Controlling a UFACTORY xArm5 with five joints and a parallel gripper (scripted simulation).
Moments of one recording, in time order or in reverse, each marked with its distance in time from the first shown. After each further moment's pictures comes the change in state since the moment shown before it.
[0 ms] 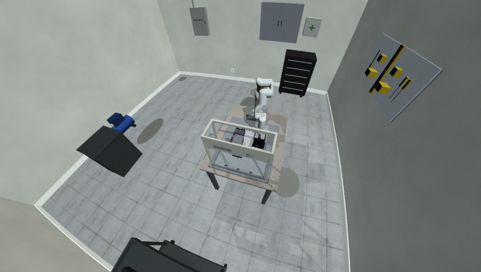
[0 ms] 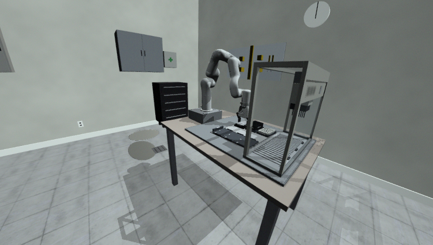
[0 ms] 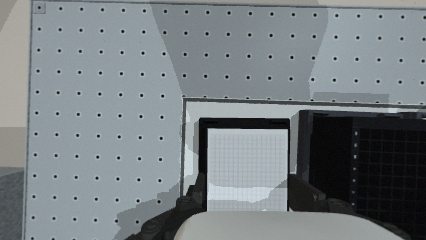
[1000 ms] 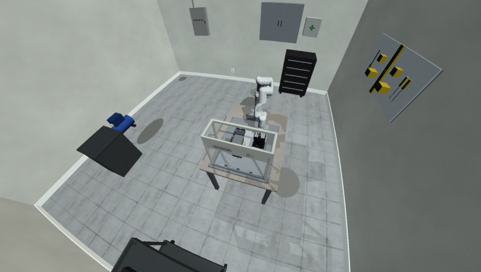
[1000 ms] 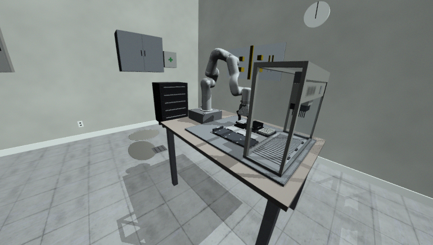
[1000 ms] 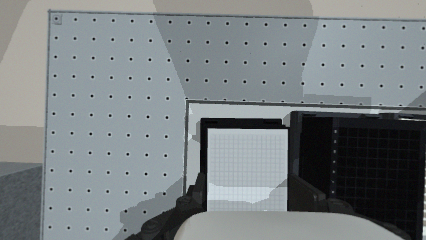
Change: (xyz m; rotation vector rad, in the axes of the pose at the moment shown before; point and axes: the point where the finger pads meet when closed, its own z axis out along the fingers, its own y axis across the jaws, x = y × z) arm 0.000 0.000 -0.017 0.000 0.000 0.000
